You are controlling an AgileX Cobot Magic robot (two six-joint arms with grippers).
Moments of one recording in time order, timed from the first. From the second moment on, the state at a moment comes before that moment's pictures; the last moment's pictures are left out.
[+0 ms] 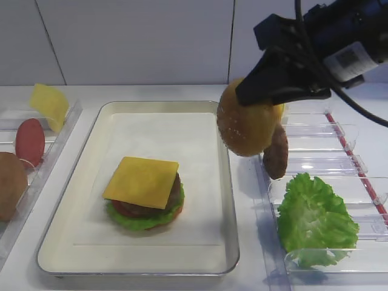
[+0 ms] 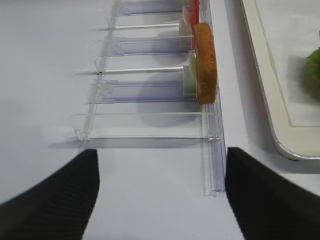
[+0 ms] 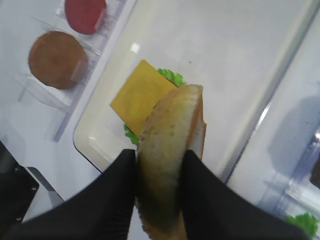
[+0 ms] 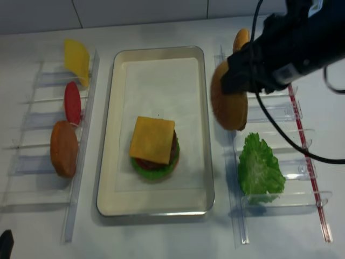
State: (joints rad) left arm 0.03 -0.02 -0.49 0.09 1.19 -0.05; right arm 0.29 1.32 -1.07 0.78 0.97 -0.39
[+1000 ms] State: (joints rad) left arm 0.03 -0.02 -0.49 0.09 1.19 -0.05; right arm 0.30 1.79 -1.06 1.60 1.16 -0.93
